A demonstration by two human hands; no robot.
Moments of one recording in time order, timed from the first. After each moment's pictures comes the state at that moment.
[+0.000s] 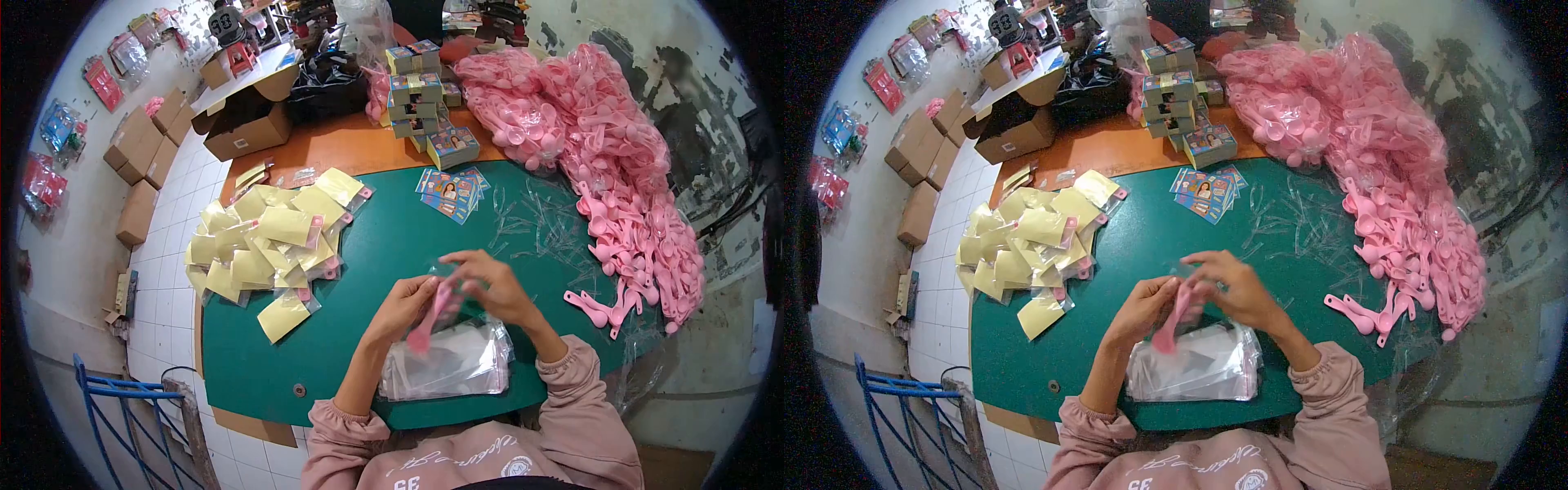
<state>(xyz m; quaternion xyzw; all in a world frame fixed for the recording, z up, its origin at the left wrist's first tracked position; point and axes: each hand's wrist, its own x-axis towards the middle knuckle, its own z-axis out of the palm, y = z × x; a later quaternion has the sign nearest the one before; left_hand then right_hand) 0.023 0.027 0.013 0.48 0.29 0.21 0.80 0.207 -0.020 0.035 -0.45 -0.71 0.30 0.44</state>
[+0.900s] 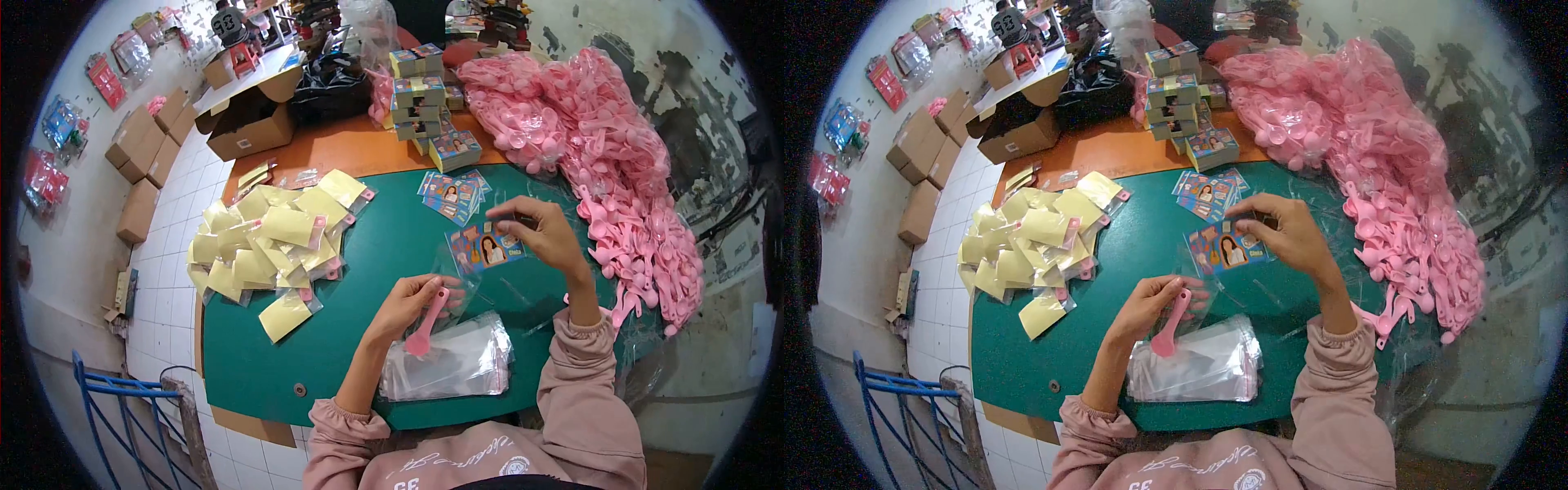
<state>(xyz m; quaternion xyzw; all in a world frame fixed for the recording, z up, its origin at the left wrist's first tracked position) 0.026 0.030 0.020 0.50 0.30 0.20 0.79 0.259 0.006 0.103 -0.56 -0.63 0.34 0.41</state>
